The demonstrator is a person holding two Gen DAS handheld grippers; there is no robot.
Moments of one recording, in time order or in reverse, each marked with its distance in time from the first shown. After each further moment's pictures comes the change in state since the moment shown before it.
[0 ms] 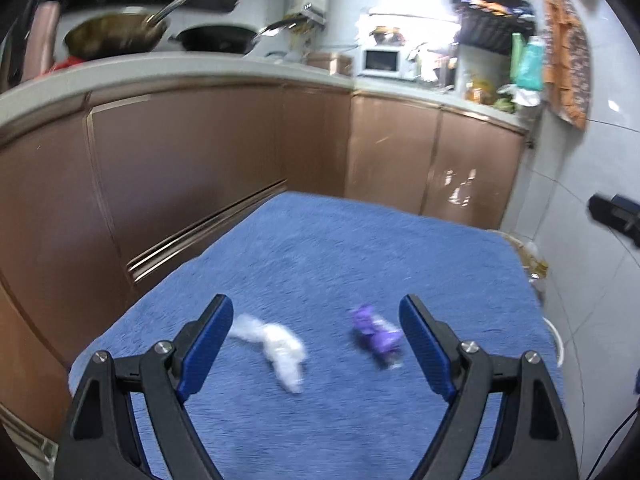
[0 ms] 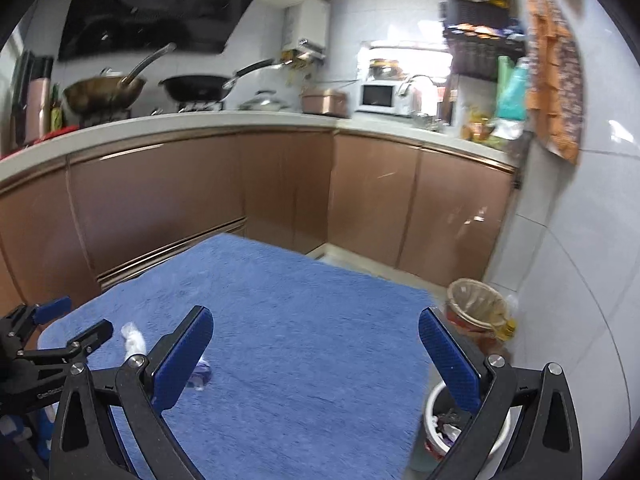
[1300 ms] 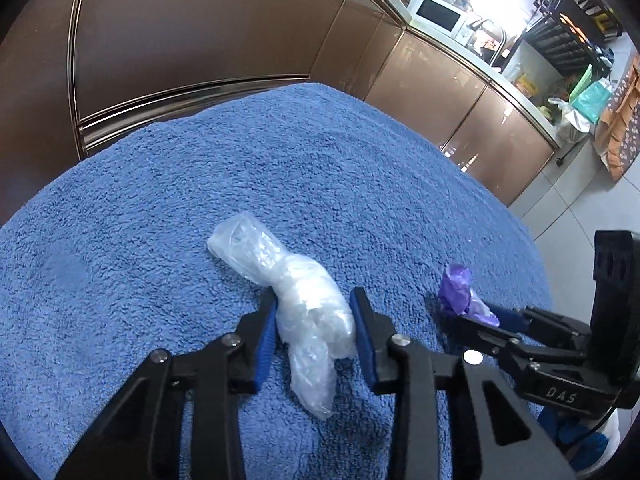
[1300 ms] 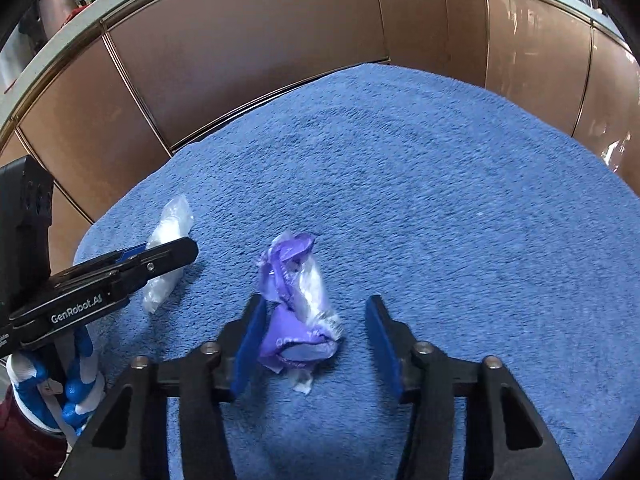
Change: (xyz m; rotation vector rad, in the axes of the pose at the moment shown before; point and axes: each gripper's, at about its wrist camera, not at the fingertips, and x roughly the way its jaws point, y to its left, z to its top) left arm 0.135 0.074 -0.051 -0.285 0.283 -0.167; right arm 0.213 0.097 -0.086 -0.058 0.501 0.506
